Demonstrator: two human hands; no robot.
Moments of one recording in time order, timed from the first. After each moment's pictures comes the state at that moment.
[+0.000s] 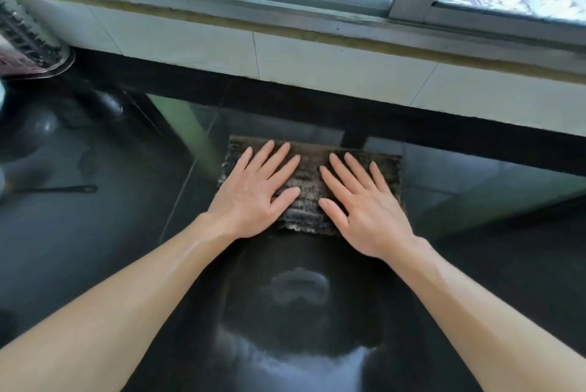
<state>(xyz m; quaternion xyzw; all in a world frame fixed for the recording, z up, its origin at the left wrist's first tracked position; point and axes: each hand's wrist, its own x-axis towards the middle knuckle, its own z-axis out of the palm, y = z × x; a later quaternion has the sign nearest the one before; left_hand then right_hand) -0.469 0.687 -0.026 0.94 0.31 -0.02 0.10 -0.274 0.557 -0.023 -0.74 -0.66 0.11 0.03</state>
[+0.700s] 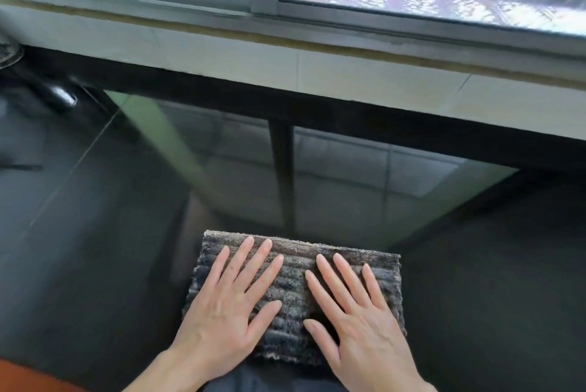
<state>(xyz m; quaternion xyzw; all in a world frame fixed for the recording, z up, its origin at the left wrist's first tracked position) -0.388 0.386 -0.016 0.94 0.33 -0.04 0.11 -0.186 0.266 -0.025 -0.71 -0.69 0.11 0.07</state>
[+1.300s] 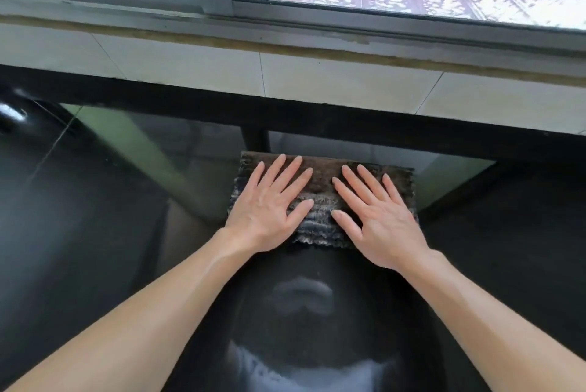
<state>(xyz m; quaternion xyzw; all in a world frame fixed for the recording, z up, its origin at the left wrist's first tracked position) -0.231 0.510 -0.026 0.94 0.31 -0.04 0.11 -0.047 0.374 -0.025 -0.77 -0.63 0.10 0.04</state>
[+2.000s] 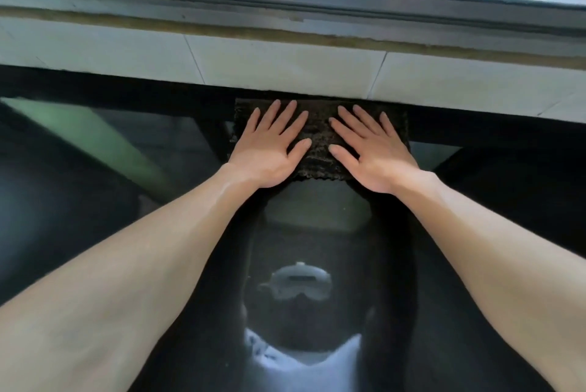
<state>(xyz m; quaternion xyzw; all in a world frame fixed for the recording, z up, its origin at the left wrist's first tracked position) -0.098 0.541 -0.035 0.95 0.31 -0.04 0.09 0.088 0.410 -0.027 -0.77 -0.63 0.12 0.03</state>
